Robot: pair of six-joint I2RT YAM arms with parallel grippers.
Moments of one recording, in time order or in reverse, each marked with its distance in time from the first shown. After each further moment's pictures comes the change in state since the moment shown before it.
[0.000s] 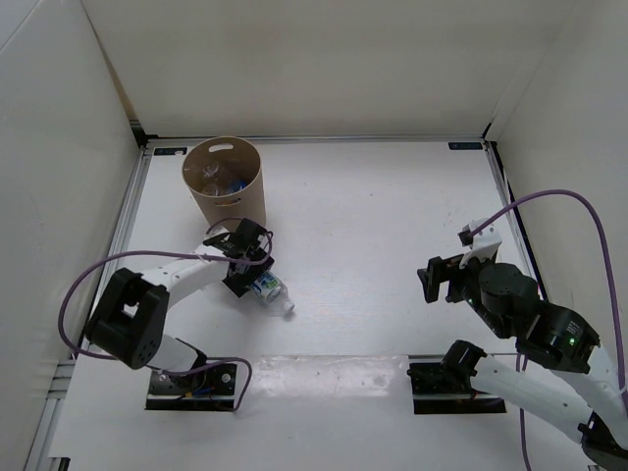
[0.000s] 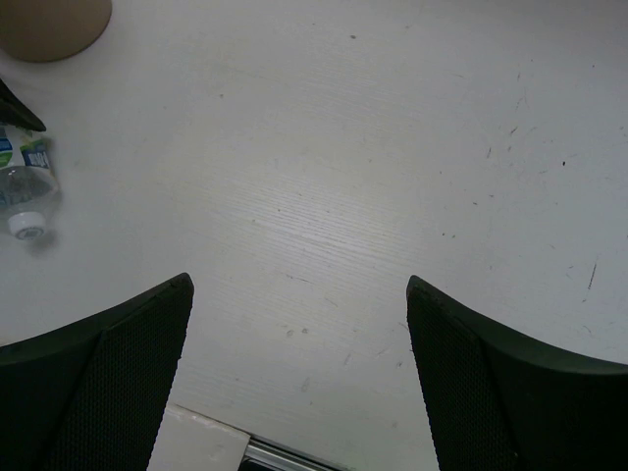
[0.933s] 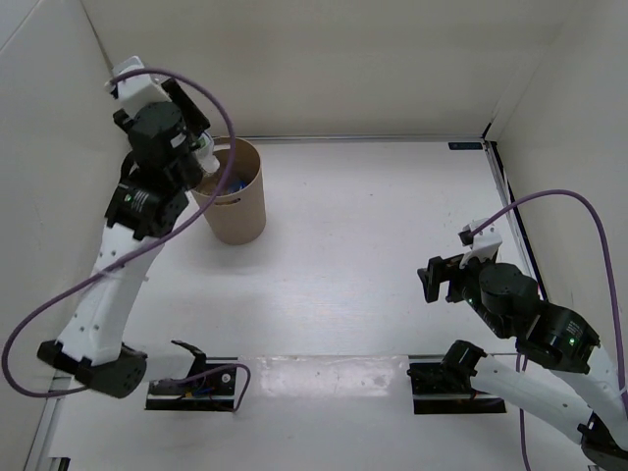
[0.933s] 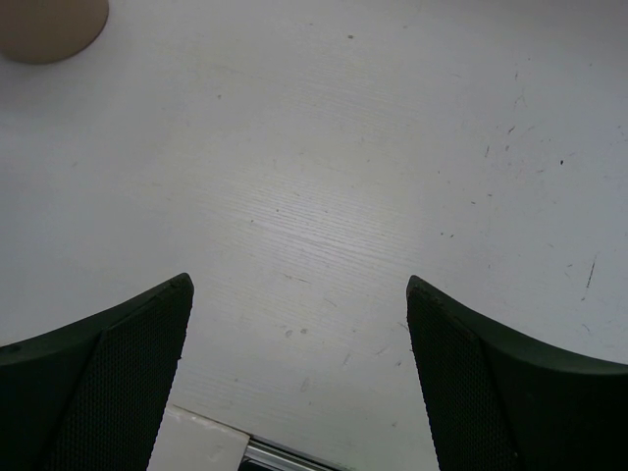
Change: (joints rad) left arm 0.046 -0.160 0.990 0.060 -0.573 0.938; right arm -0.006 0.000 0.000 0.000 -0.001 0.000
